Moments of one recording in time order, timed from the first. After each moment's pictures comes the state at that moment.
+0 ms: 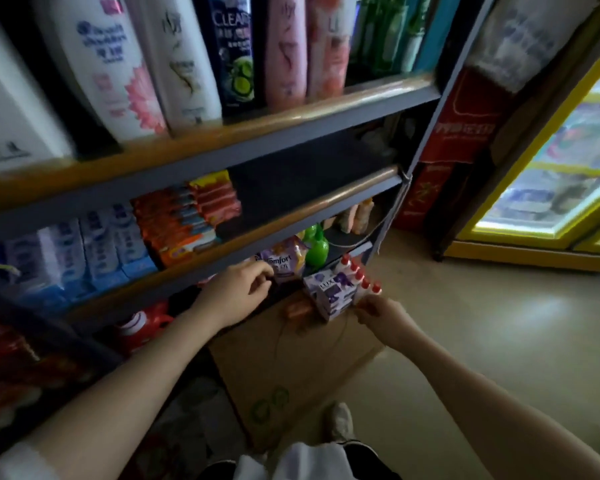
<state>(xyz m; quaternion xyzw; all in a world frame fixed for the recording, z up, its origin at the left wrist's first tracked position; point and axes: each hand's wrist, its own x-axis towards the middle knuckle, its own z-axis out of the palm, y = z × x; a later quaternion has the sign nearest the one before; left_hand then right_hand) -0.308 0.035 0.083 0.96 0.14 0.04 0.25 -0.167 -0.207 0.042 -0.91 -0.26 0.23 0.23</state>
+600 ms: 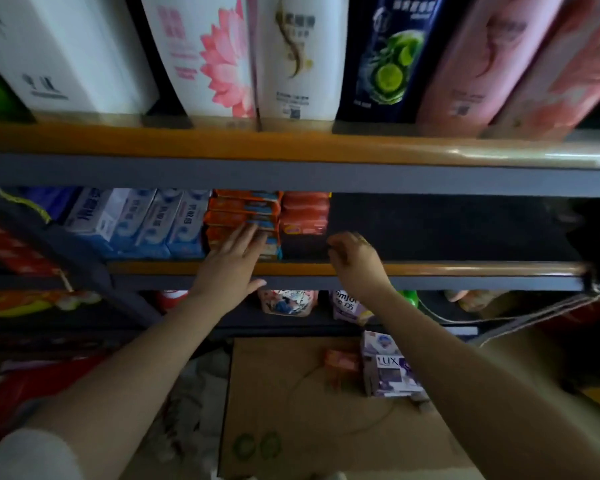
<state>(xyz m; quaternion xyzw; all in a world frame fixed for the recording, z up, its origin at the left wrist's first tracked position) -0.272 0.134 0.019 0.91 0.42 -0.02 0.00 -0.064 0.051 0.034 -0.76 -0.56 0.19 0.26</state>
